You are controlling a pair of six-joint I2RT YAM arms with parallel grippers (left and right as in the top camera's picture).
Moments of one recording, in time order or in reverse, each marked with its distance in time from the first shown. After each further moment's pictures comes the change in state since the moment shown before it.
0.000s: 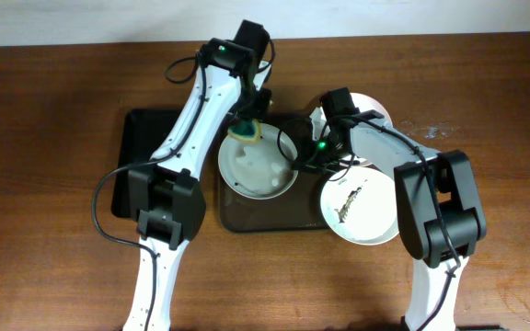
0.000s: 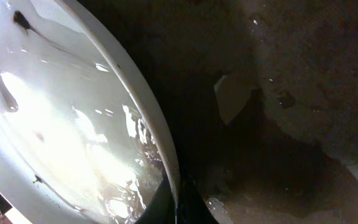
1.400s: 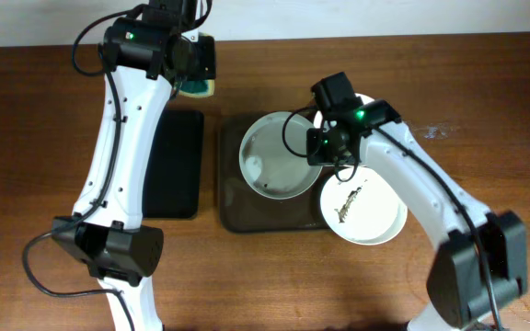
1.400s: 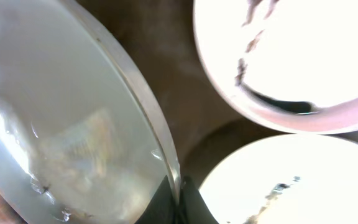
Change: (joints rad) left arm 0.139 -0.357 -0.009 0.026 -0.131 -0.130; right arm 0.125 -0.337 0.069 -0.332 0.550 -0.006
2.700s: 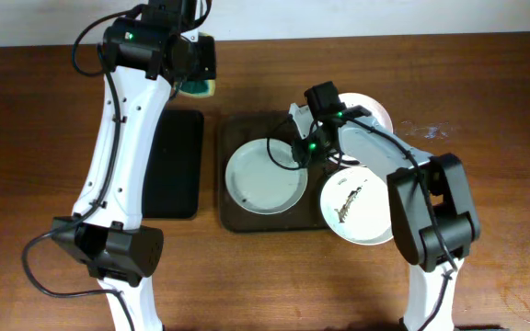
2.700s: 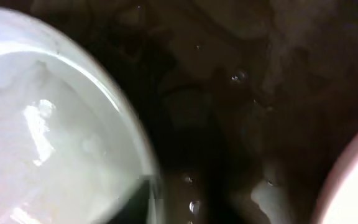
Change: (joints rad) left arm 0.000 0.000 -0.001 -0.001 0.013 -0.001; right arm -0.063 0.329 -0.009 0.332 -0.275 -0.430
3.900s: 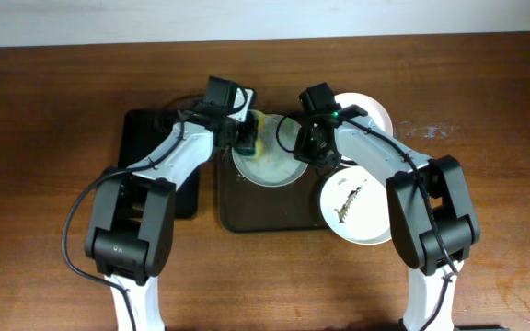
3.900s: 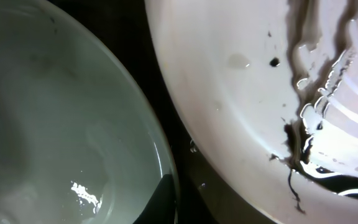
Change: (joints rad) left arm -0.067 0.026 -0.941 0.923 0.306 0.070; right arm 0.023 -0.018 0.011 -0.074 0.201 0.680
